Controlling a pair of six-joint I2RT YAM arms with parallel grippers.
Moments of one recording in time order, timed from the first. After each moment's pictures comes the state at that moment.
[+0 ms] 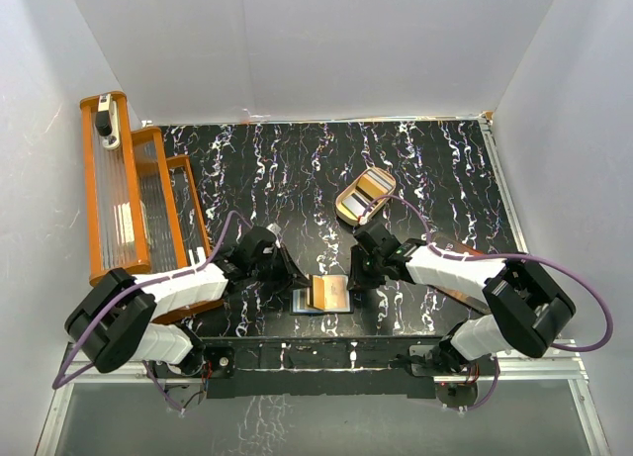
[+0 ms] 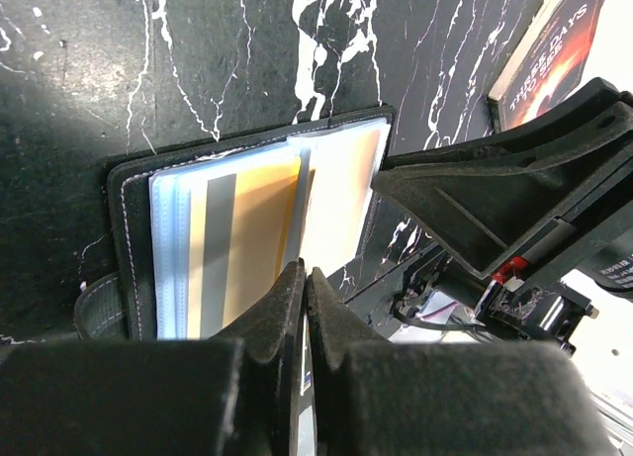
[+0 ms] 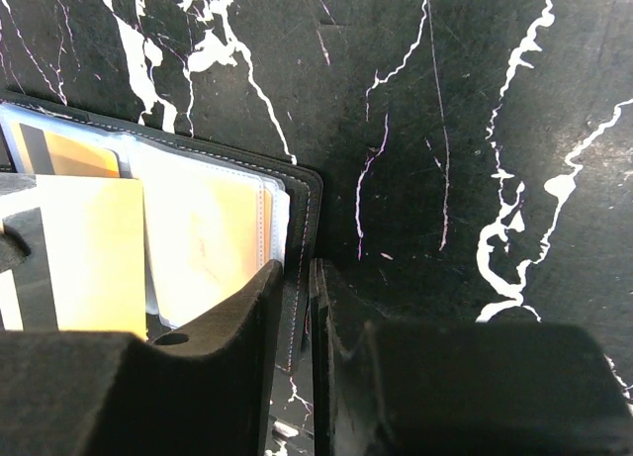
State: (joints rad) left arm -0.73 1.33 0.50 0.03 0.31 -1.13; right arm 0.73 1.40 0.66 -0.31 -0.11 0.69
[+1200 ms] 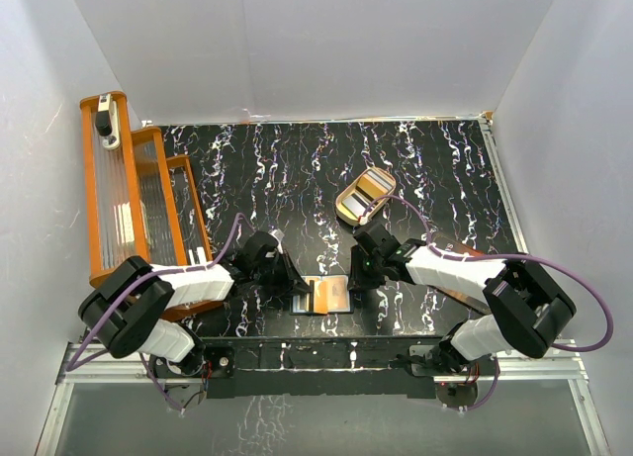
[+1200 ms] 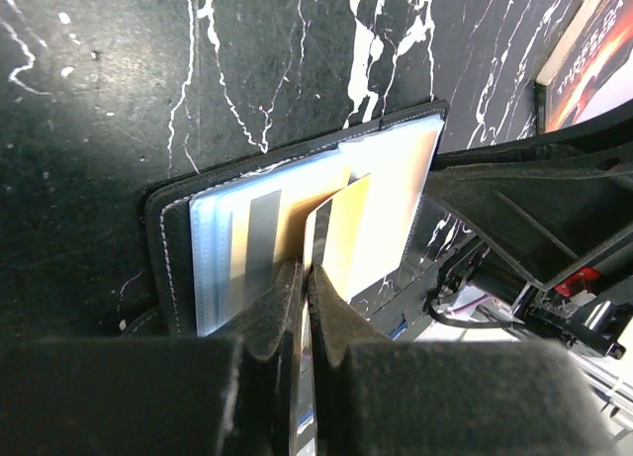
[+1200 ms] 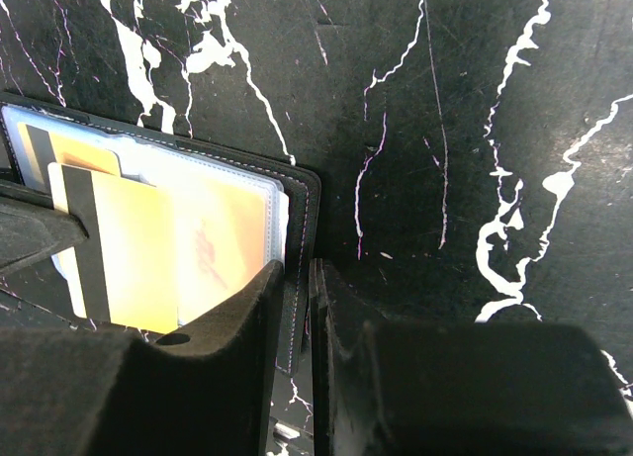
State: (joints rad) left arm -0.73 1.41 0.45 0.14 0.33 -1.09; right arm 0.73 1.40 0.66 -0.31 -0.10 0.71
